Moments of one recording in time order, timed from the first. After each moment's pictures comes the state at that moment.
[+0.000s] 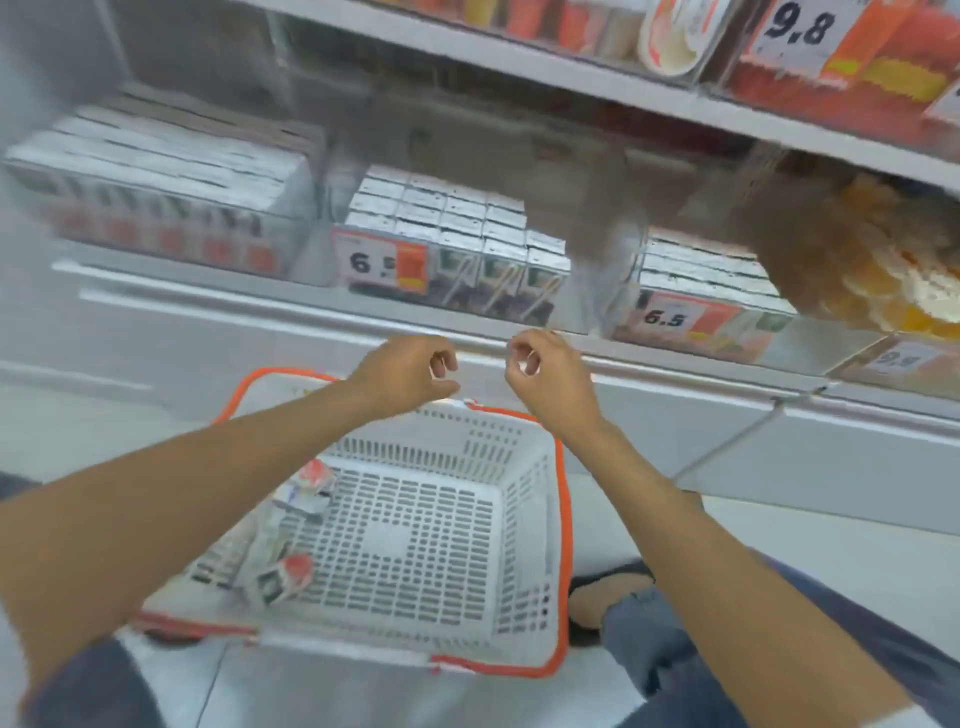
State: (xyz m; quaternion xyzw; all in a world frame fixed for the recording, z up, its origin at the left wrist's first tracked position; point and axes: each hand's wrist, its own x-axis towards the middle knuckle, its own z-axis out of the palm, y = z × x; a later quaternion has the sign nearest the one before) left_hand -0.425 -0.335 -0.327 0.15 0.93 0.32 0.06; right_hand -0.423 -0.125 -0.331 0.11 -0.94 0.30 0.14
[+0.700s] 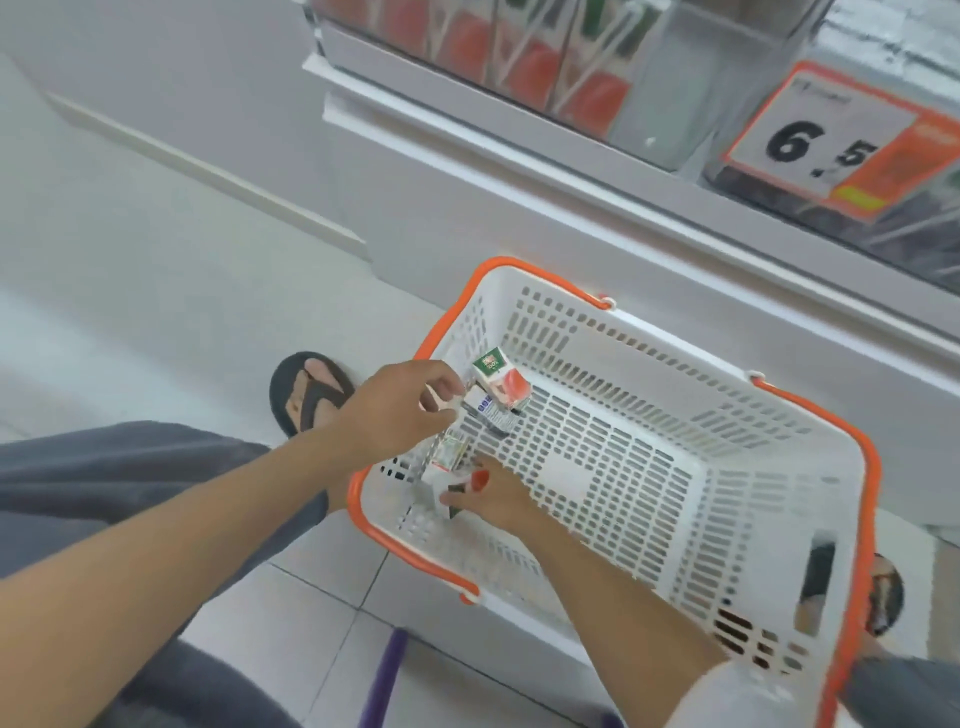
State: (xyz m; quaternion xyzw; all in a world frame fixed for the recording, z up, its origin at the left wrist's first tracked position) left_hand -0.326 -0.570 -0.471 -0.08 0.88 0.44 0.16; right_hand -0.323 -0.378 -0.632 -0.01 -0.79 0.34 -0.51
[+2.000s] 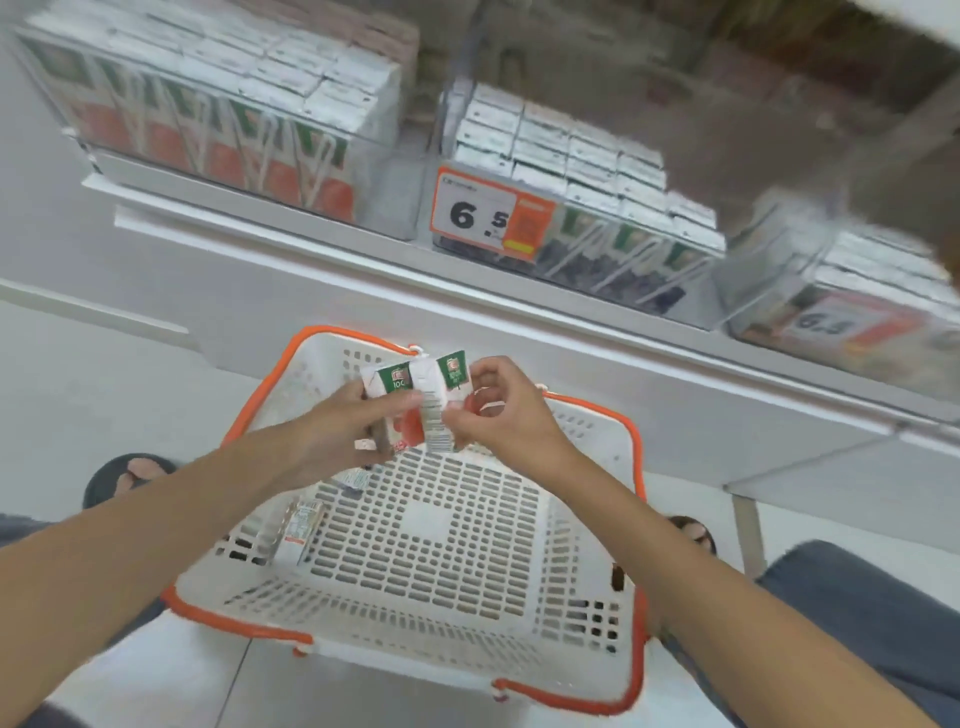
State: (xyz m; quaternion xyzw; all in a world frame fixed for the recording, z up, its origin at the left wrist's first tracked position) left_hand -0.375 -0.453 -0.395 -0.12 0.61 0.72 0.31; right_hand -0.400 -0.249 -0.388 0.04 -0.81 0.55 -0.16
